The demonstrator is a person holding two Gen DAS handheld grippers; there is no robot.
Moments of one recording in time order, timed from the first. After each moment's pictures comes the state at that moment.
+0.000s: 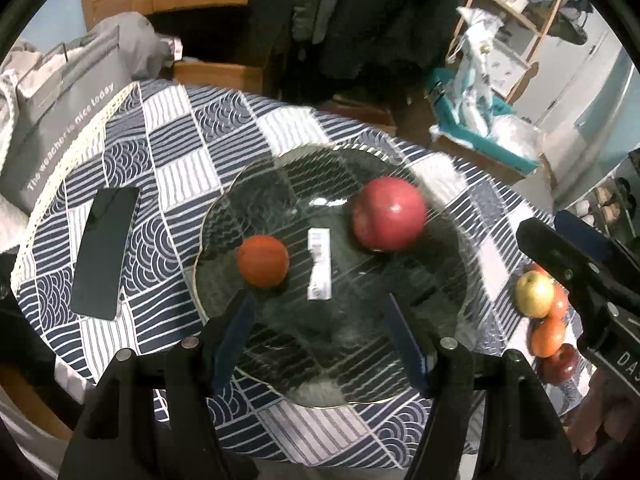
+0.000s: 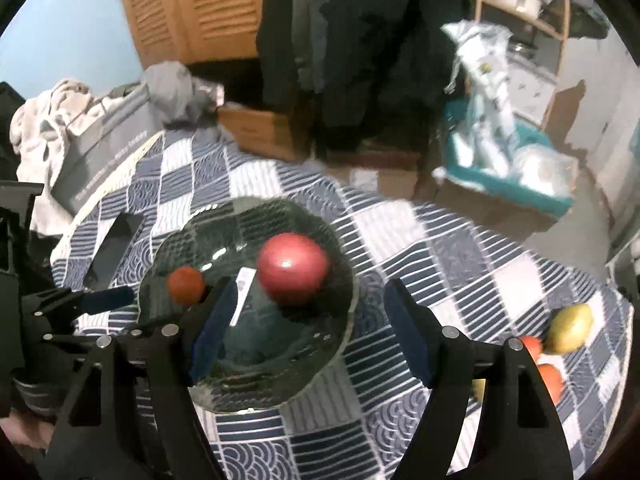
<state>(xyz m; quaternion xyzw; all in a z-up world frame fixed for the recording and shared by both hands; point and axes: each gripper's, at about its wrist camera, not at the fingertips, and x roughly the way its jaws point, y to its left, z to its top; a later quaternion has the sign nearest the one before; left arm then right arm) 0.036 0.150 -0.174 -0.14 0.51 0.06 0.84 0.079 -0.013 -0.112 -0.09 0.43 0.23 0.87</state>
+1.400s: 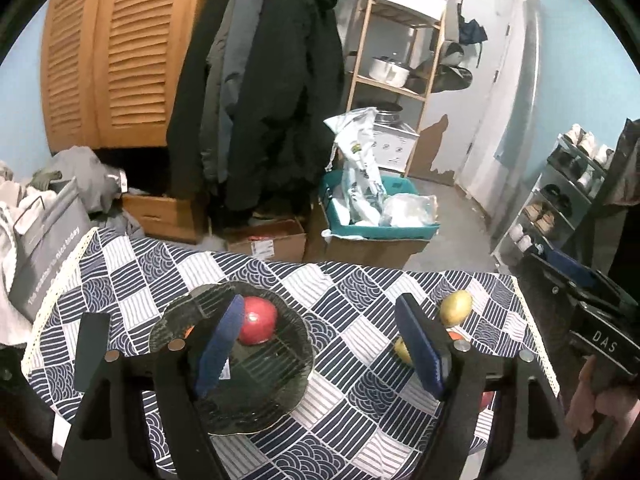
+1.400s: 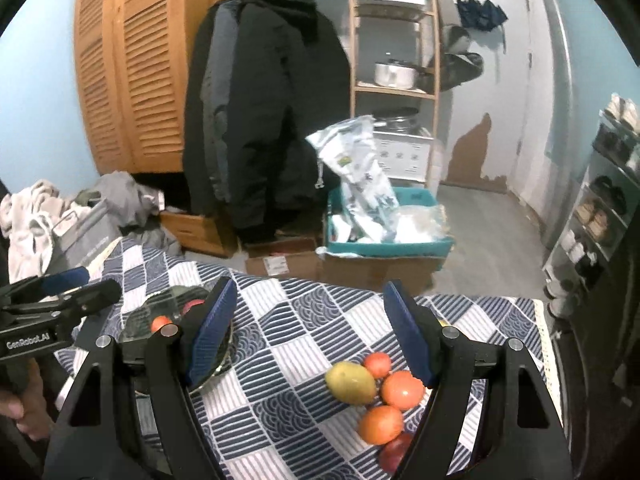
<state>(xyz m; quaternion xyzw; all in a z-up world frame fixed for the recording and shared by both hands) 0.001 0.051 -0.031 -0.09 0.34 -0.03 0.93 0.017 -0.170 0.011 -0.03 0.30 0.13 0.94</state>
